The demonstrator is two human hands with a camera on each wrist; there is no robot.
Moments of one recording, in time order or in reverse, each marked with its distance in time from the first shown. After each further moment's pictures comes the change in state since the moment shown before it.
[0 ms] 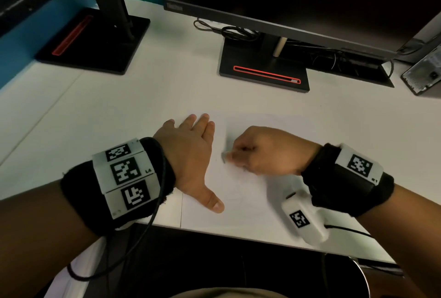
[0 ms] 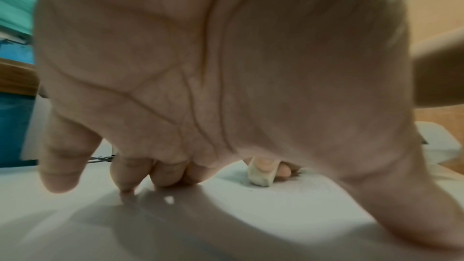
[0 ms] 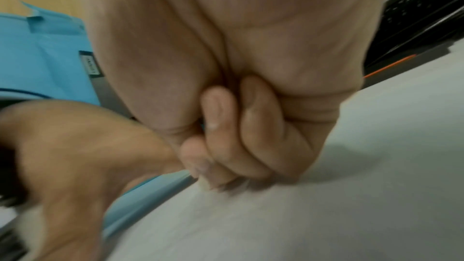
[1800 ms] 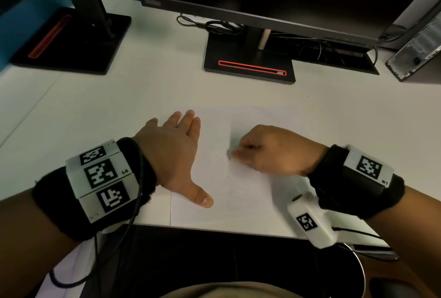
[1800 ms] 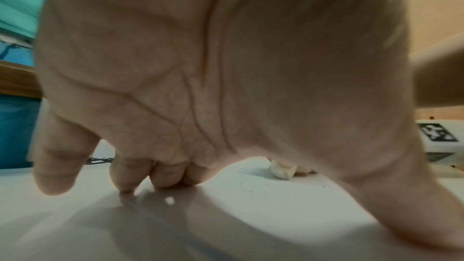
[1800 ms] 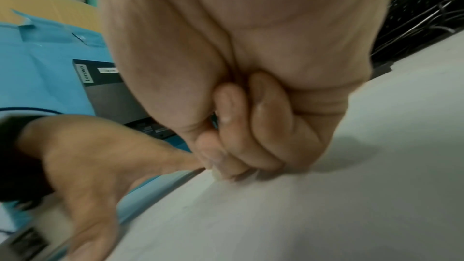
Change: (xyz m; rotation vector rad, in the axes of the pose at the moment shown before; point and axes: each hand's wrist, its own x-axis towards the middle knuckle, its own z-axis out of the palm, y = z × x) left_hand -0.001 0.000 -0.001 -0.002 -0.016 -0.009; right_hand -0.024 0.022 0.003 -0.016 0.071 0.056
